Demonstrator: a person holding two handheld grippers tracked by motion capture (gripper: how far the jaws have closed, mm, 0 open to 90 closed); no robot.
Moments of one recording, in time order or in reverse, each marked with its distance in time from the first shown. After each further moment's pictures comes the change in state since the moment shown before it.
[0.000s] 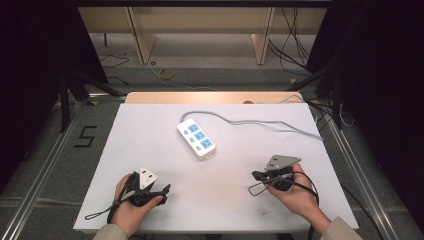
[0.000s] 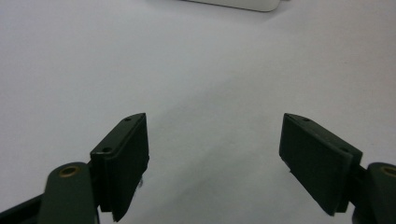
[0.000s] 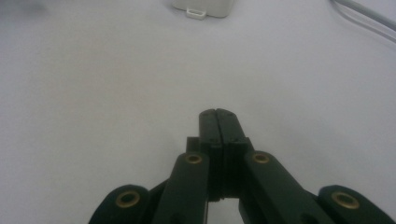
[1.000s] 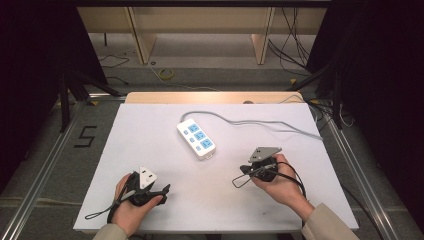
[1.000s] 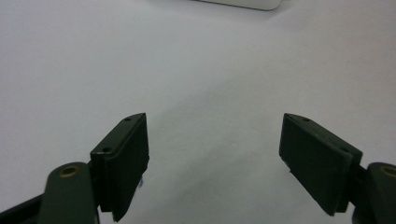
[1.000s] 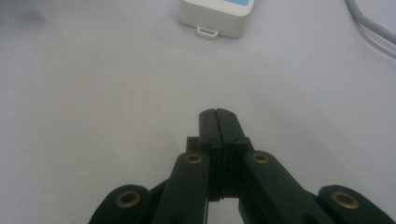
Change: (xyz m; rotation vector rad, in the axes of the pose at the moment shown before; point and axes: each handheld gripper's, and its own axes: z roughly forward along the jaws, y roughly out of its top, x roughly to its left) left arm 0.001 0.000 0.001 0.005 0.003 0.002; right arm 0.005 0.035 0.026 0.048 0.017 -0.040
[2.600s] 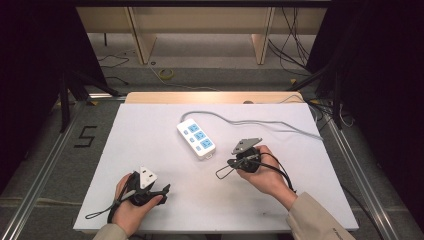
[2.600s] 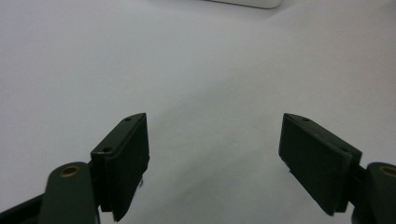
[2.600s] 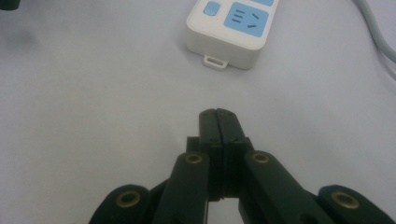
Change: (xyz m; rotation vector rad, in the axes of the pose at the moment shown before) left arm 0.000 0.000 0.002 0.003 0.002 0.000; right arm 0.004 0.038 0.028 0.042 0.010 -0.026
